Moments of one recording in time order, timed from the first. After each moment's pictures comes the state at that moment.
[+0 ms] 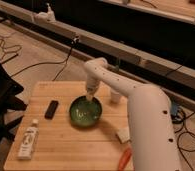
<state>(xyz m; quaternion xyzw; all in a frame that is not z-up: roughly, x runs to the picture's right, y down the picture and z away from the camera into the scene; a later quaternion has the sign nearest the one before) -0.057 0.055 0.930 -0.37 -0.04 0.18 0.91</state>
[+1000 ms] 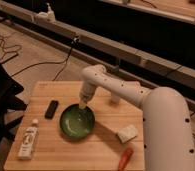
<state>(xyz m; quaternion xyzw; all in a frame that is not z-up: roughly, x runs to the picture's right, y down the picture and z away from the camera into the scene) -0.050 0.109 0.883 -0.41 -0.09 0.19 0.89</state>
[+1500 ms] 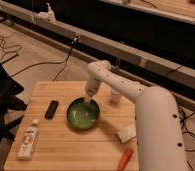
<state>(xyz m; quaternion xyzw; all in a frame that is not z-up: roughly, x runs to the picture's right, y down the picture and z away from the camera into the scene) -0.057 0.066 0.922 -0.38 -0.08 0.21 0.90</state>
